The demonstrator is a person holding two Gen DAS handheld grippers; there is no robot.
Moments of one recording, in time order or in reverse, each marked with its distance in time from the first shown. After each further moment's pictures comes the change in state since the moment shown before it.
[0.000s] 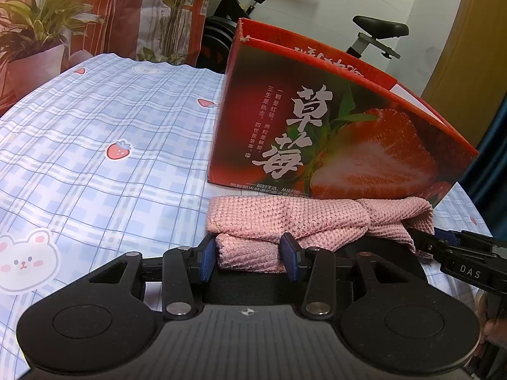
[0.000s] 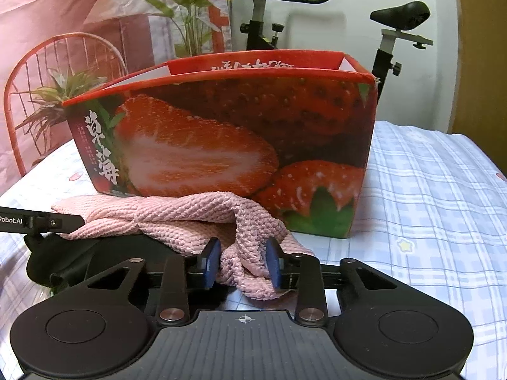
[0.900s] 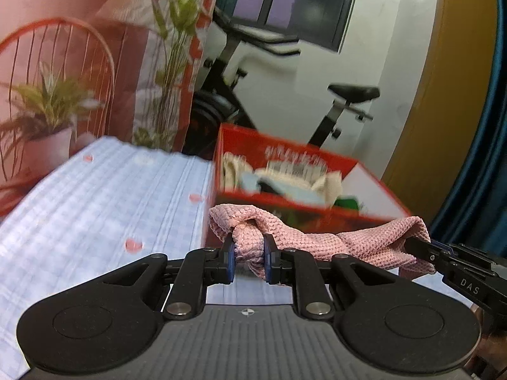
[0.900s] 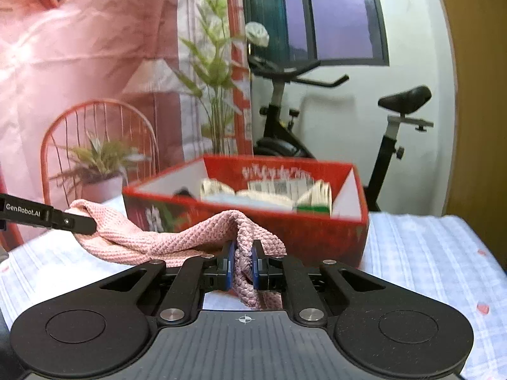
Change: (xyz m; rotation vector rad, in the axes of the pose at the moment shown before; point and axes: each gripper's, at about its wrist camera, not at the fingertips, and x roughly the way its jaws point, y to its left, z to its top) left arm -0.102 -0.023 0.042 0.044 -0.260 -0.027; right arm -0.093 0.029 0.034 -0.071 -0.304 0.028
